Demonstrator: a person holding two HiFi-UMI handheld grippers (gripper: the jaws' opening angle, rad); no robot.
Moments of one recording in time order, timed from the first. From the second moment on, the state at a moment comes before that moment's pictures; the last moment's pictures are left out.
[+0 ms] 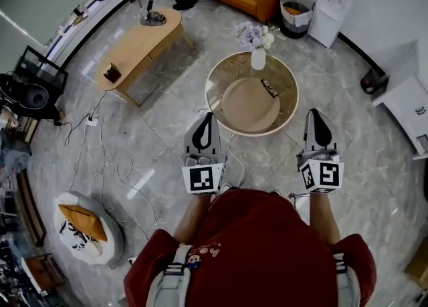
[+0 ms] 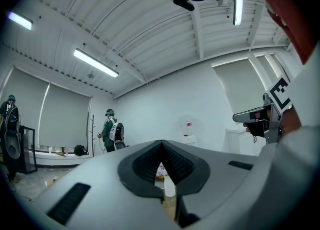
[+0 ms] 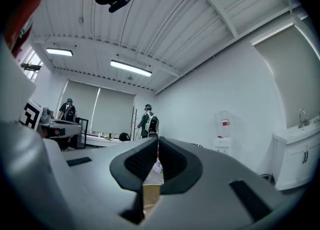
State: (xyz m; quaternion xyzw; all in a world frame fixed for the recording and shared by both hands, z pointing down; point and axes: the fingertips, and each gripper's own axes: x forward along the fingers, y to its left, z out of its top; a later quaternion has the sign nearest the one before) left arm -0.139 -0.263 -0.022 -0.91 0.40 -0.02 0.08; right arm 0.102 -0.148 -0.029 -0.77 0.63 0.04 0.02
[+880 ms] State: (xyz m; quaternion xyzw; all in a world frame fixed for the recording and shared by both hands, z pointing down) left arm -0.139 -0.247 -0.043 -0.92 0.39 0.02 0.08; right arm 0.108 -0.129 -0.038 -0.77 0.64 0.03 0.01
